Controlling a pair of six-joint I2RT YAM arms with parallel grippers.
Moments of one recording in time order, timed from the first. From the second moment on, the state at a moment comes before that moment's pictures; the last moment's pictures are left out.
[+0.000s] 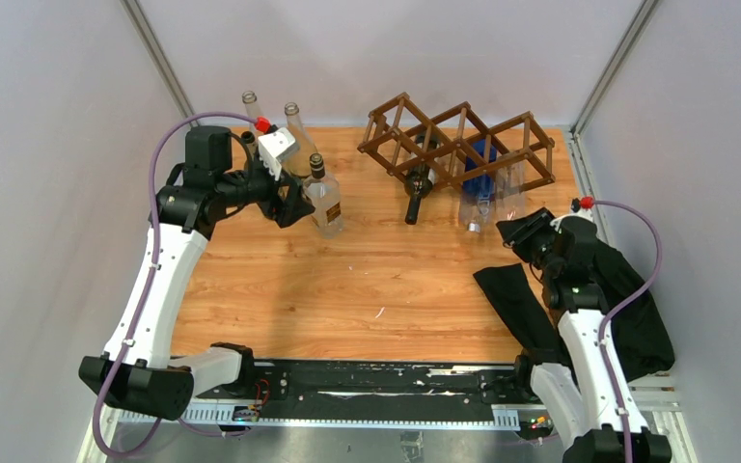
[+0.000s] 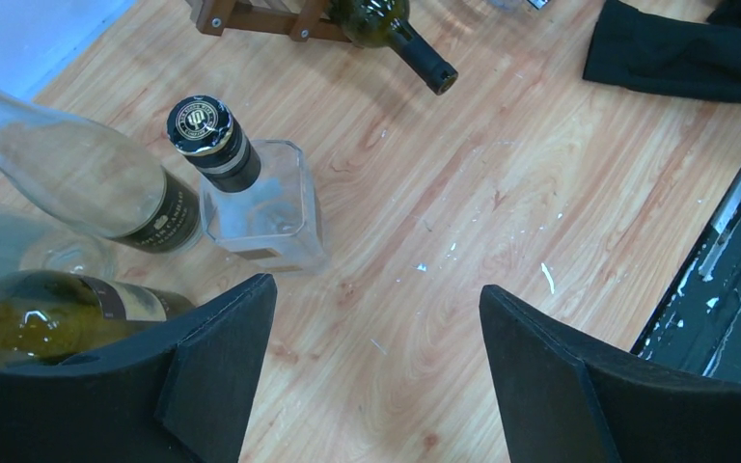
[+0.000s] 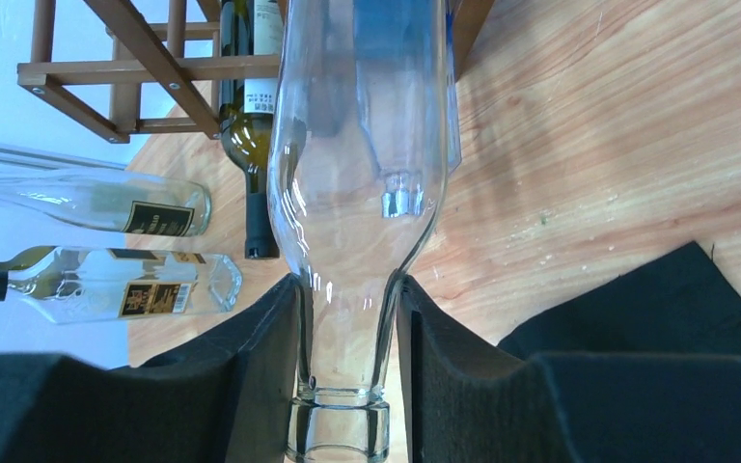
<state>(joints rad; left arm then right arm) -0.17 1.17 1.38 -0.80 0.67 0.39 -0.06 0.76 0.55 -0.17 -0.22 0.73</state>
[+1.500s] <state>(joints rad) -0.17 1.16 1.34 -0.81 0.78 0.50 0.20 0.68 0.85 -0.62 -0.51 0.79</state>
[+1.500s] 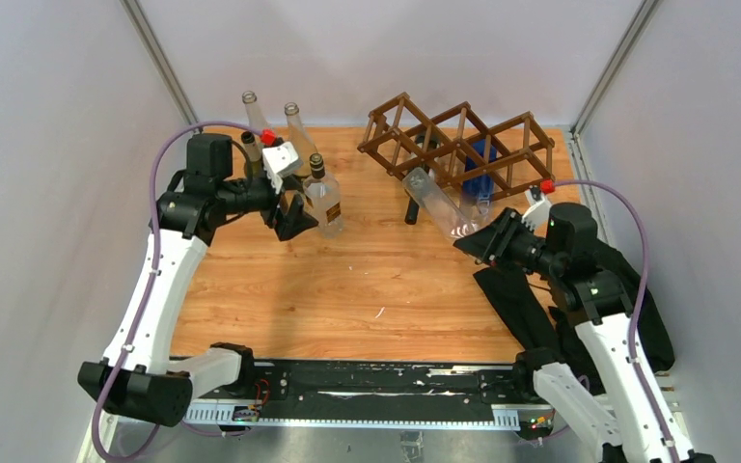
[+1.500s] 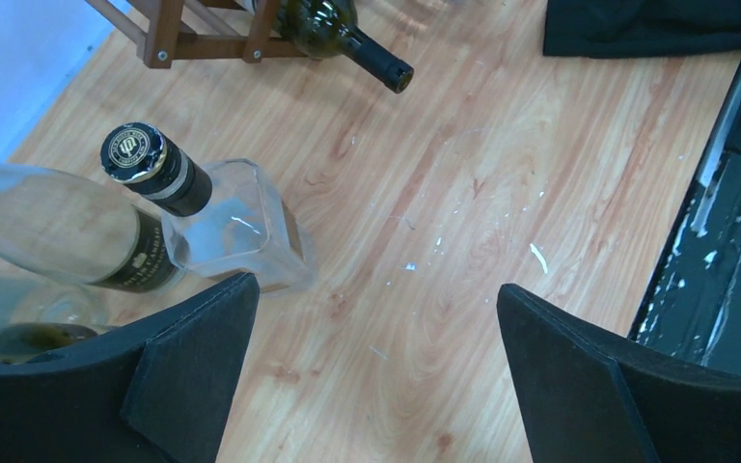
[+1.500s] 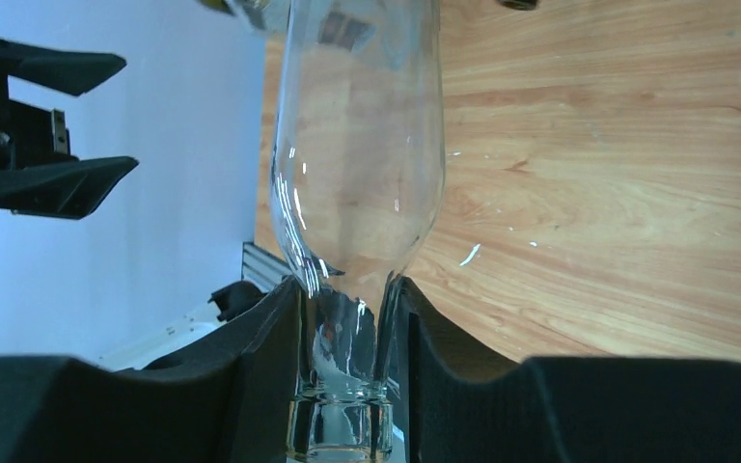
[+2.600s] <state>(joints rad) -0.38 0.89 1.05 -0.90 0.68 0.91 0.79 1.13 1.24 -0.89 -0.35 0.64</state>
